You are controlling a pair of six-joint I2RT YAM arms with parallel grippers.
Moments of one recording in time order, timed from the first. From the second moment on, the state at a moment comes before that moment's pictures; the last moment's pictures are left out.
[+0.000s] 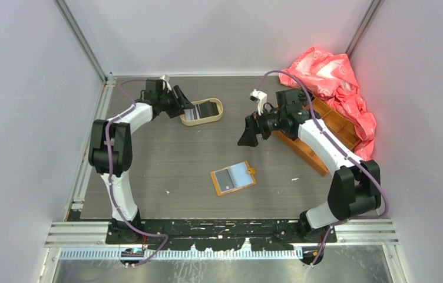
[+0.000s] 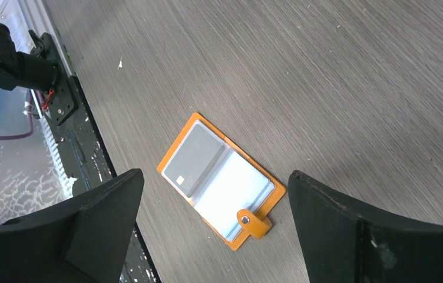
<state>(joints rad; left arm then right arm) -0.16 1.96 1.39 -0.10 0.40 -0.65 0.28 1.47 1.16 -0.54 -0.82 -0.18</state>
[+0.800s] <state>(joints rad) -0.23 2.15 1.59 -0.21 0.24 -0.63 0.28 1.51 1.17 -0.55 -0.86 -0.19</state>
